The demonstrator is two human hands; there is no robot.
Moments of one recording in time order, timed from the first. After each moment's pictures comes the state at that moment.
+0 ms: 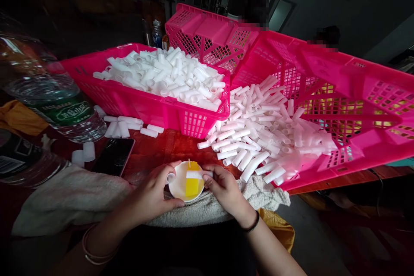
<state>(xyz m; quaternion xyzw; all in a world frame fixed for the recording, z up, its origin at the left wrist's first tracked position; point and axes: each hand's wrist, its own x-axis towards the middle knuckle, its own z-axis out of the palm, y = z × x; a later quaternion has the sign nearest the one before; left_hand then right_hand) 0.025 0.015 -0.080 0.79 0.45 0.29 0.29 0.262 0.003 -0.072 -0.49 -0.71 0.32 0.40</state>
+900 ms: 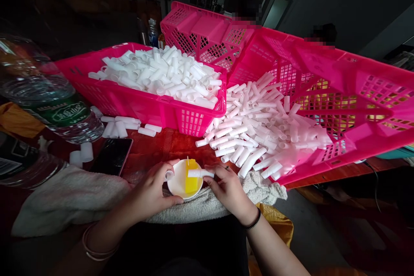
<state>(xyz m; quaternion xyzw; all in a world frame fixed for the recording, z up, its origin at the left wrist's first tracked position) 0.026 0.016 -0.084 0.79 0.45 0.31 0.27 0.274 -0.005 -0.070 -0.50 -0.75 0.21 0.37</state>
